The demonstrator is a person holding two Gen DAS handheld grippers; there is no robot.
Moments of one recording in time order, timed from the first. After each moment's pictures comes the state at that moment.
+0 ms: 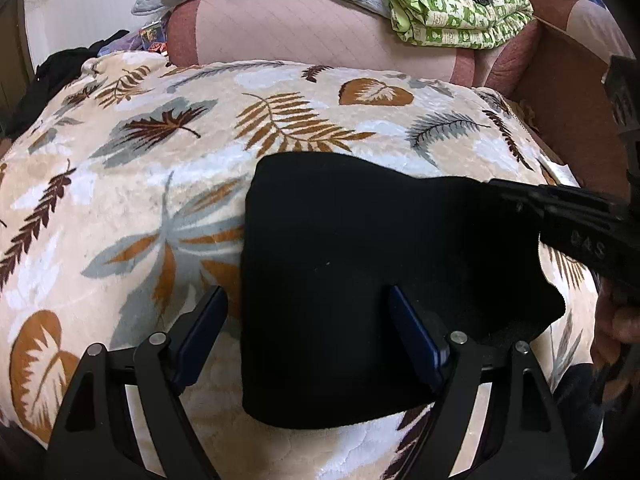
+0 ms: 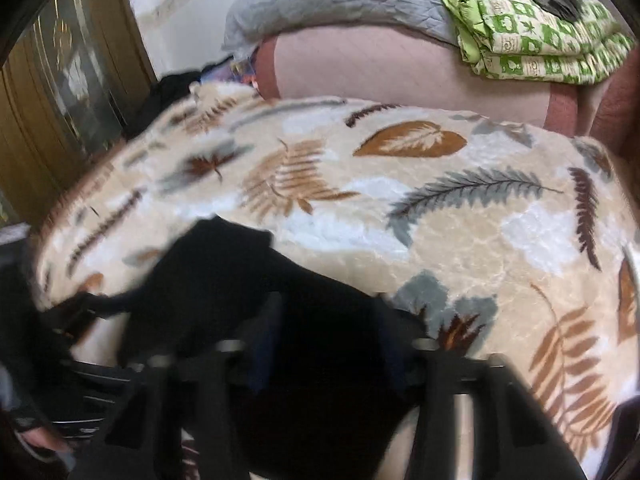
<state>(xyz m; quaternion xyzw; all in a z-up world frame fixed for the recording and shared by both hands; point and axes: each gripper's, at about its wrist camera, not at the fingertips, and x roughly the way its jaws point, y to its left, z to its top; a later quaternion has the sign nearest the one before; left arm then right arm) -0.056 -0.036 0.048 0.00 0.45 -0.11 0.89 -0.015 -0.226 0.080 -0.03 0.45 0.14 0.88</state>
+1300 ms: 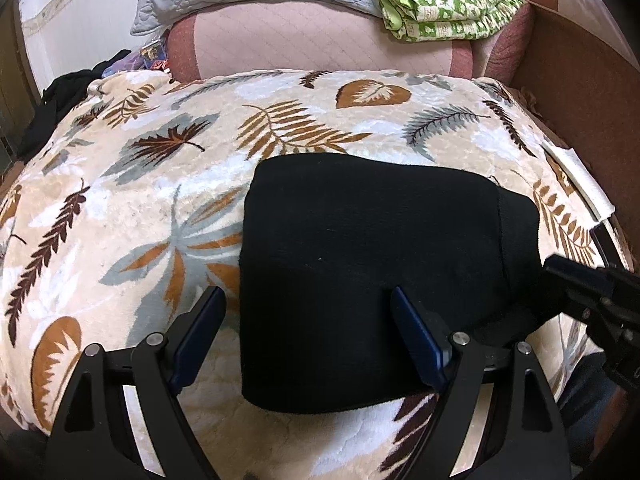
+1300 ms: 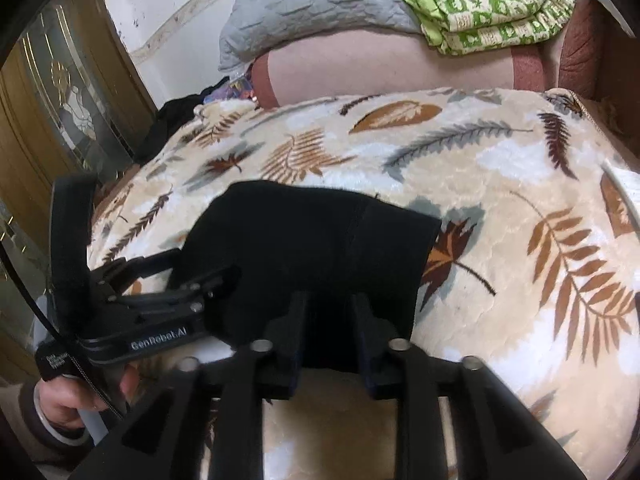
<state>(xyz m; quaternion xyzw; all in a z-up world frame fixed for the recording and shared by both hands) -0.068 -0.051 0.056 0.05 0.44 -0.09 0.89 -0.104 -0.249 0.085 0.08 0.43 0.15 0.89</state>
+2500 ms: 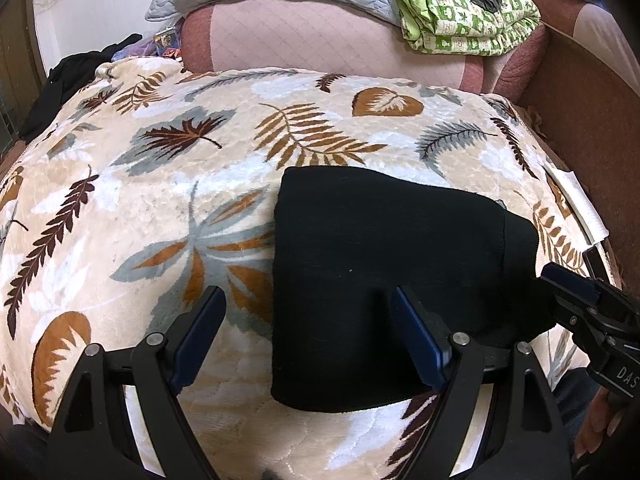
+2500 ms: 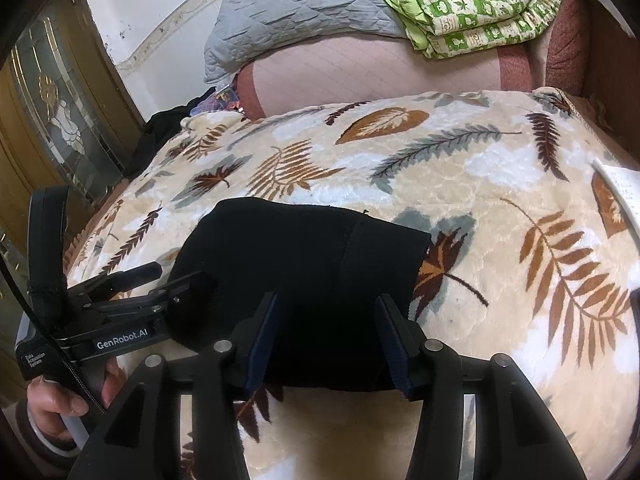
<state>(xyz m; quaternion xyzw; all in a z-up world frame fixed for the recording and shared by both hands) -0.061 -0.030 0.066 0.01 0.45 -0.08 0.89 -0.093 -0.251 0.085 0.09 0.43 0.13 0.89</state>
